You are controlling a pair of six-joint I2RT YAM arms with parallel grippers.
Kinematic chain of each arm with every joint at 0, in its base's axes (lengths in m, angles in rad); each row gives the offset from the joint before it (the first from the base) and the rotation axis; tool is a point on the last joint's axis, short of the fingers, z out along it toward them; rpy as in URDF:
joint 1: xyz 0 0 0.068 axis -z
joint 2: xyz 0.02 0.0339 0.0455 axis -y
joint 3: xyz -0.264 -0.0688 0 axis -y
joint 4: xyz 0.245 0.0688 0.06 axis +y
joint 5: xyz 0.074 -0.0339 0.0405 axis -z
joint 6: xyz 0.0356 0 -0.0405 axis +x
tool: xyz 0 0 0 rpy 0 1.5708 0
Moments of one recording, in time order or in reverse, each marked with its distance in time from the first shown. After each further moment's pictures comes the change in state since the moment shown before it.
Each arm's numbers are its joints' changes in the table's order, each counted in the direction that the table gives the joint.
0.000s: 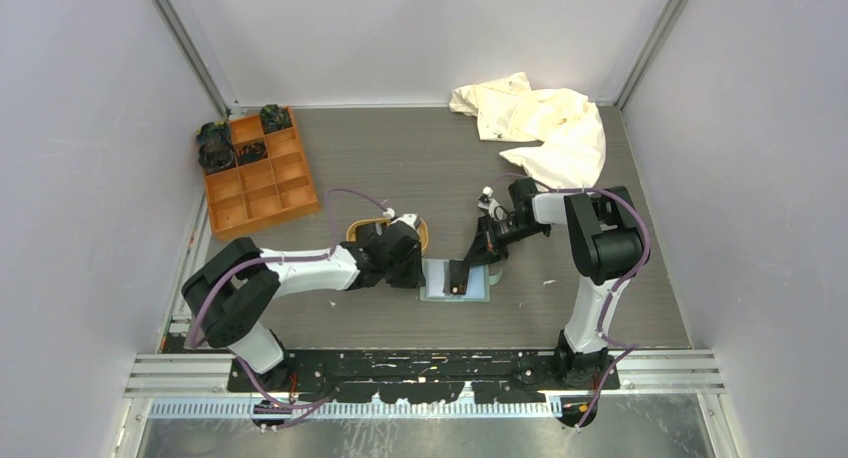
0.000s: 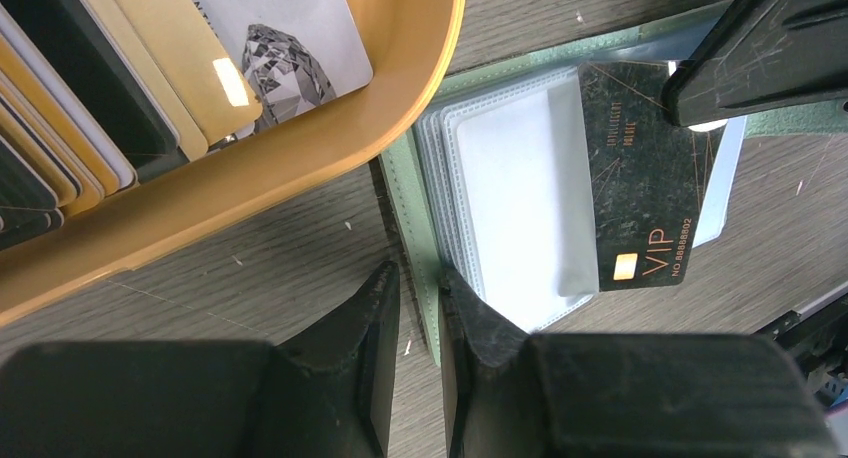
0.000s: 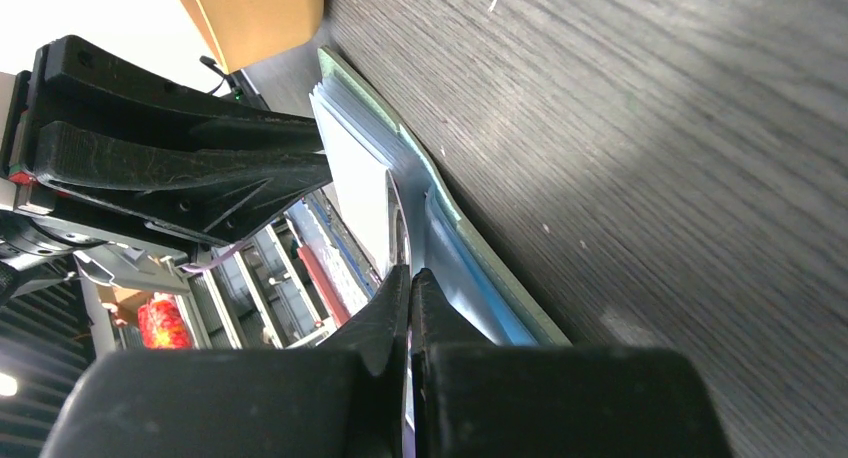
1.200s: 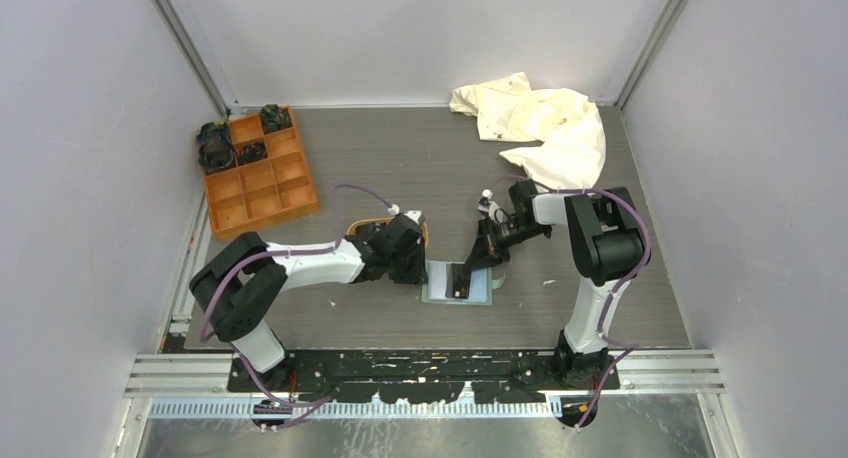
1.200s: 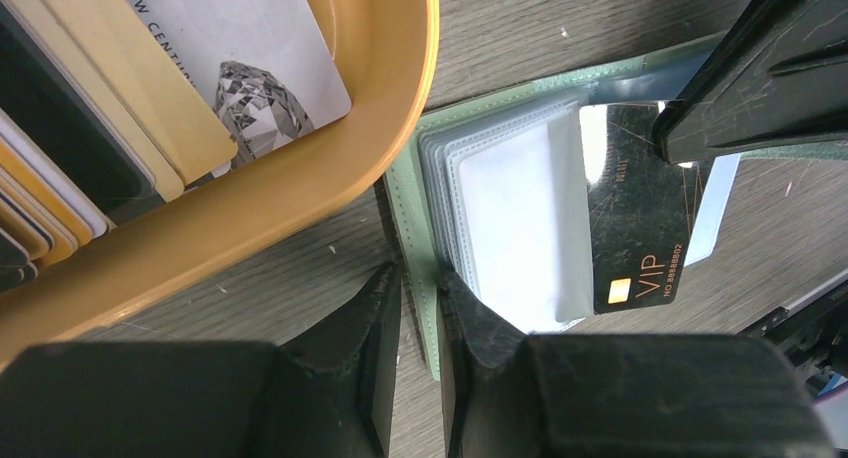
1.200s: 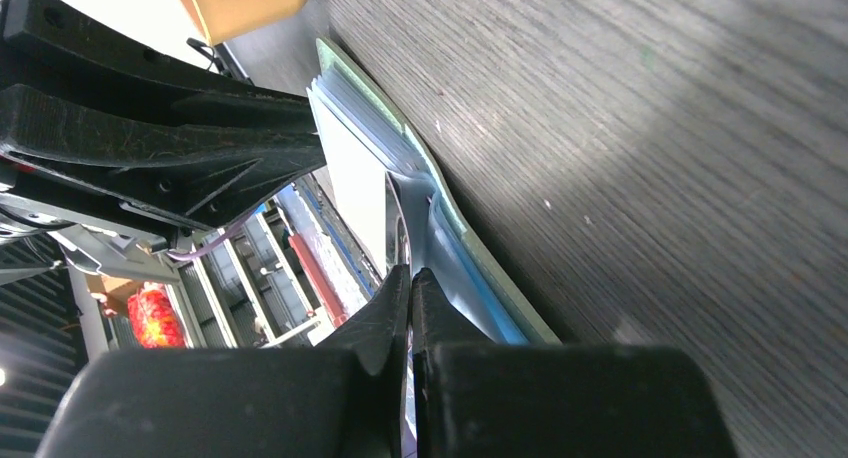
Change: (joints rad) left arm -0.020 -0.043 0.053 0.025 0.053 0.020; right arm -0.001 0.008 -0.008 0.040 0.005 -0.049
